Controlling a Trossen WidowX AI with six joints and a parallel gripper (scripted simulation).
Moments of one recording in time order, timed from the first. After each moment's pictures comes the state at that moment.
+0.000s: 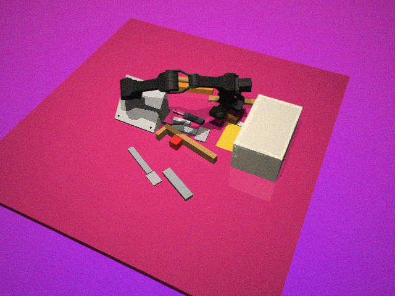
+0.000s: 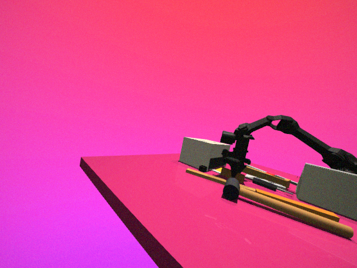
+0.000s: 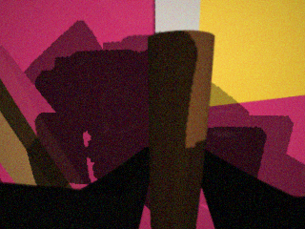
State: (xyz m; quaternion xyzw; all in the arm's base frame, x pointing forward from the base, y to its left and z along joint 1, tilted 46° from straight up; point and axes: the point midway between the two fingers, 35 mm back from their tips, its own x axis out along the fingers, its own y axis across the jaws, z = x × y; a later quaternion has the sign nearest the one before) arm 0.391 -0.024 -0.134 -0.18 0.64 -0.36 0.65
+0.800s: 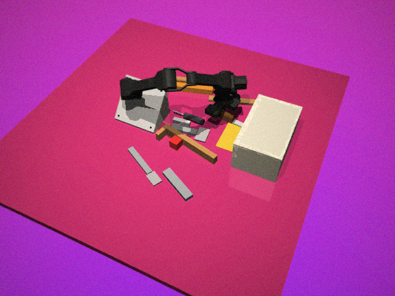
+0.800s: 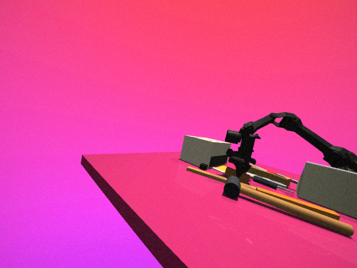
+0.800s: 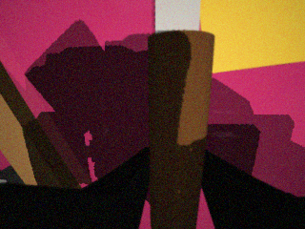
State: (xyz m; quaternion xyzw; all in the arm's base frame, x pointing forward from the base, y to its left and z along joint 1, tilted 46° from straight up) arm 0.370 -0.018 -0.137 -0.18 0.64 -0.37 0.65
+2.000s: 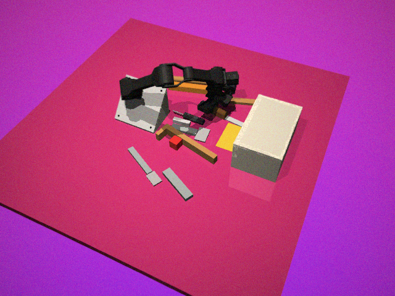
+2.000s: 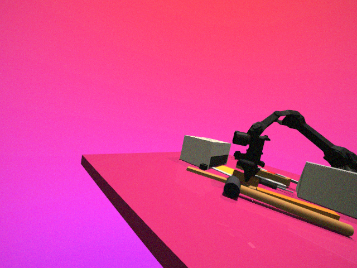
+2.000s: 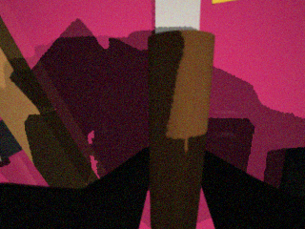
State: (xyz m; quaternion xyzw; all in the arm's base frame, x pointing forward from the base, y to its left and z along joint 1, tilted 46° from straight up) arm 0.331 -0.007 -0.143 -0.18 0.64 -0.36 0.65
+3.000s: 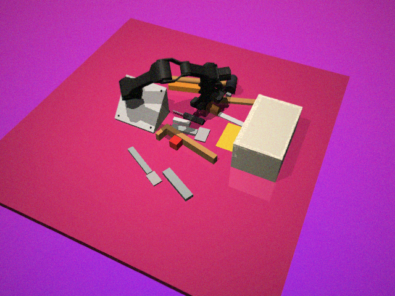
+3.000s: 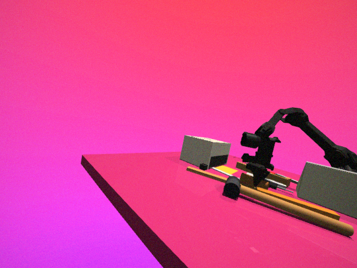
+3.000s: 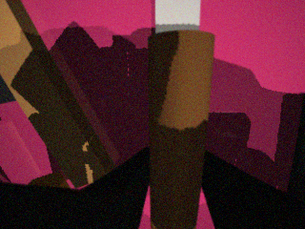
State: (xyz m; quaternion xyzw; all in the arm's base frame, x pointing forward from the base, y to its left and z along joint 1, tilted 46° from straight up) arm 0.293 0.004 -0.150 -0.18 0.64 -0.36 0.65
